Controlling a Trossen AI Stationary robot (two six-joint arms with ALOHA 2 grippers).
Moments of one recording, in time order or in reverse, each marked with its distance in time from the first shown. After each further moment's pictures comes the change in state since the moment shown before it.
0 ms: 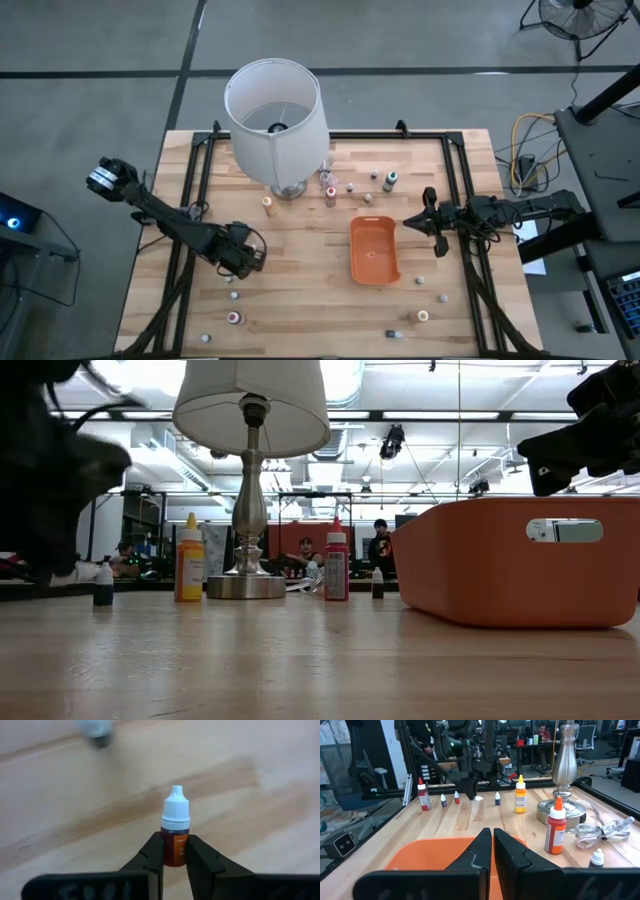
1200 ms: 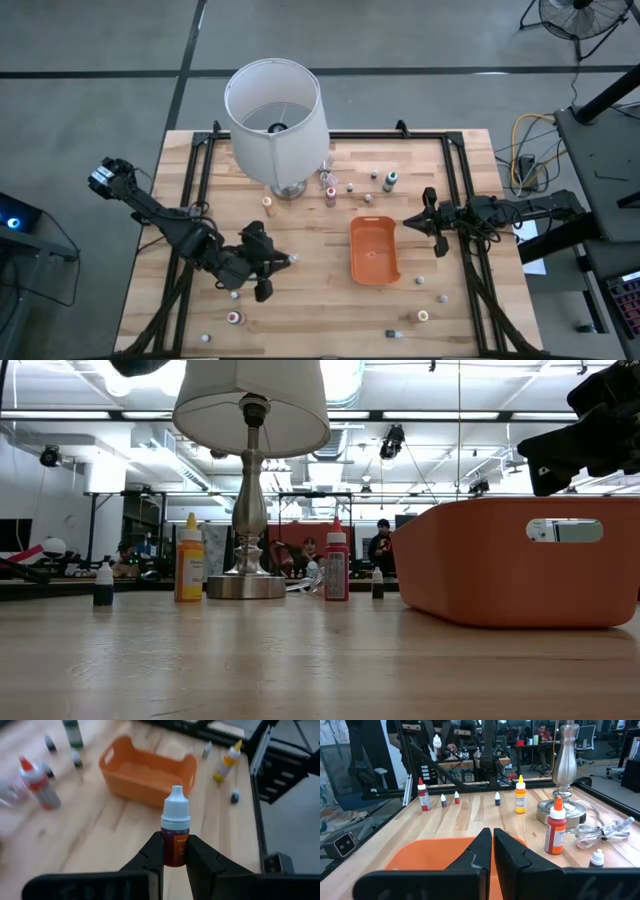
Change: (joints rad) left arm -0.074 0.023 0.403 0.244 -0.345 1.019; right arm 0.000 0.000 0.000 0.000 0.000 0.001
